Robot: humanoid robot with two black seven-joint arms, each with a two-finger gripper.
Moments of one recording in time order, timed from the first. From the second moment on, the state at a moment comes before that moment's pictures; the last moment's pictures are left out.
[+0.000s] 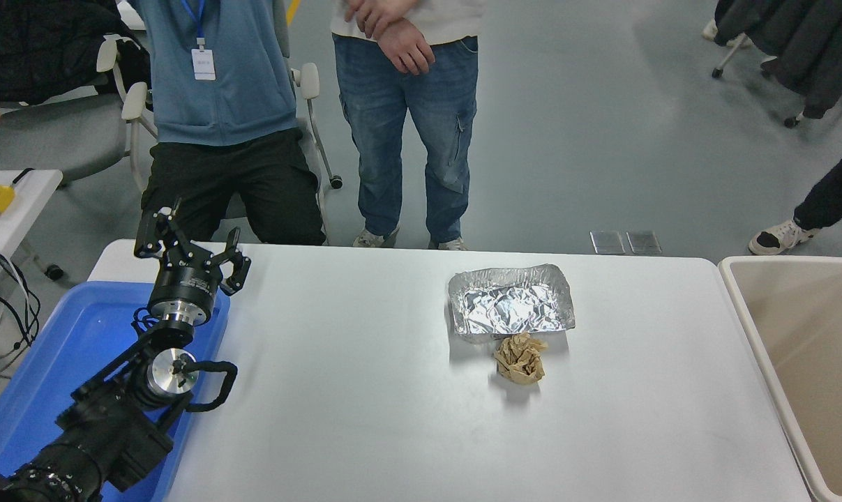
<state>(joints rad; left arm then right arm) -0.52 0.22 -1.05 -0.60 0.18 -0.33 -0.58 0.62 -0.67 0.59 0.49 -0.24 -0.09 0.27</state>
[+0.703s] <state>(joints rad) -0.52 0.22 -1.05 -0.60 0.18 -0.33 -0.58 0.41 -0.49 0.98 0.88 -0.38 -0.03 0.48</state>
